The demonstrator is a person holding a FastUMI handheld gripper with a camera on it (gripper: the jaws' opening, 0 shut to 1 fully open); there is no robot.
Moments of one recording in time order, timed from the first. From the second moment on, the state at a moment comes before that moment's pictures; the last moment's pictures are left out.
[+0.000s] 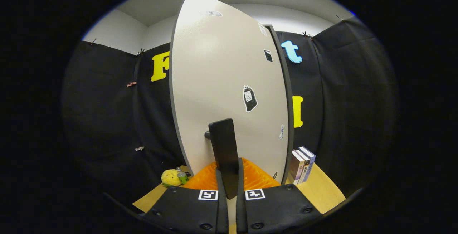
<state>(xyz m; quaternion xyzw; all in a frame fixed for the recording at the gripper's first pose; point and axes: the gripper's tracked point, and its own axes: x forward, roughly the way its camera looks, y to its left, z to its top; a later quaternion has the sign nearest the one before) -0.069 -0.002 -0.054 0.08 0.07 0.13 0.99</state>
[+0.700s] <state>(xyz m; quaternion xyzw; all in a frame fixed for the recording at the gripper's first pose) -0.079 -0.117 -0.051 0.07 0.07 0.10 0.99</state>
